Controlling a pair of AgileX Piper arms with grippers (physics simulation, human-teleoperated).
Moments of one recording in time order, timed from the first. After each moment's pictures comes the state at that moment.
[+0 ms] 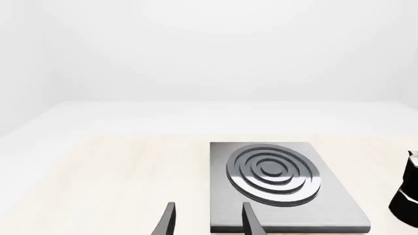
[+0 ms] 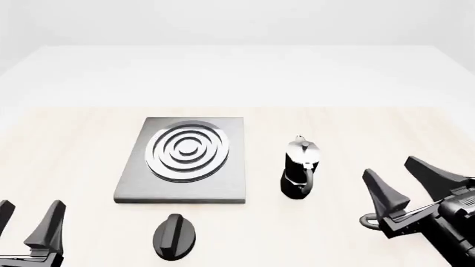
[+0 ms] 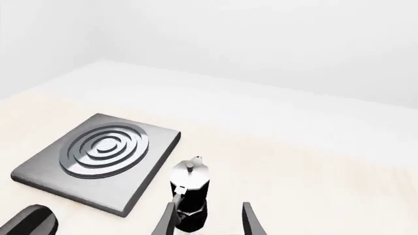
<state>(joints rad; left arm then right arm) 0.00 0.00 0.00 0.00 0.00 0.29 0.49 -0.21 -0.16 -0.05</state>
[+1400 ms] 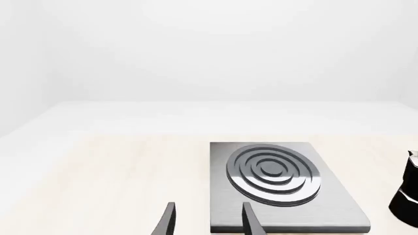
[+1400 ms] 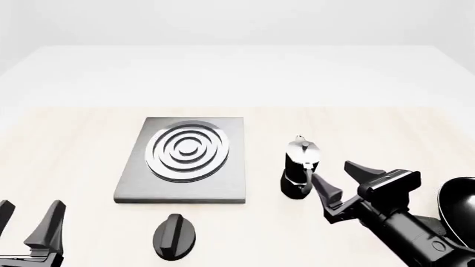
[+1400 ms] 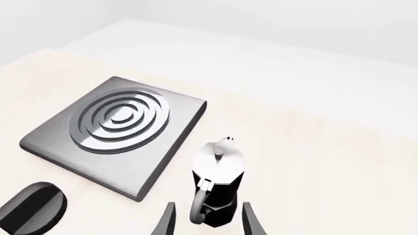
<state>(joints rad) 0.00 0.00 0.00 0.00 0.00 0.40 1.12 -0.19 -0.64 -0.01</state>
